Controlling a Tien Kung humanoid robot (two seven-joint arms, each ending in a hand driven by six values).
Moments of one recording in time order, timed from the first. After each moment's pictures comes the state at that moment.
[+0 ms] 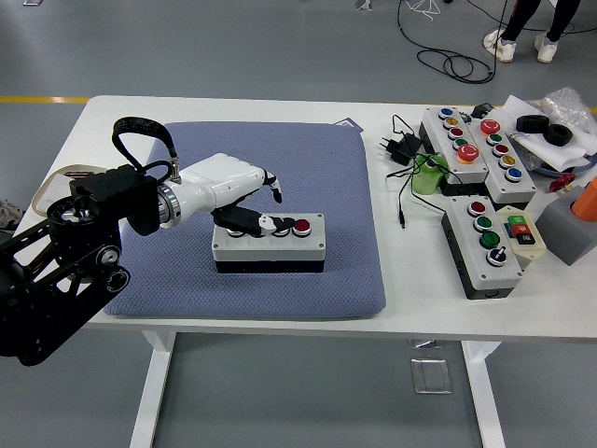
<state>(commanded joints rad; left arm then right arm) -0.68 0.36 -0.86 -1.48 2.09 -0.40 0.11 0.09 -0.13 0.95 0.18 -1.30 -0.10 -0.35</state>
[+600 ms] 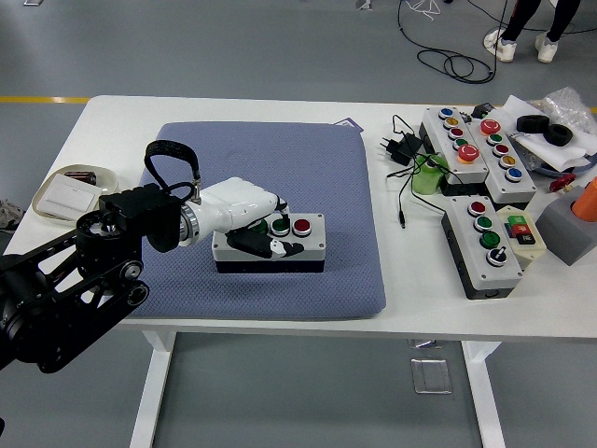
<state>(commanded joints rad) -0.70 0.33 -0.79 -1.42 2.12 -0.40 0.12 0.09 -0.13 0.95 0.18 -1.29 -0.10 -0.35</state>
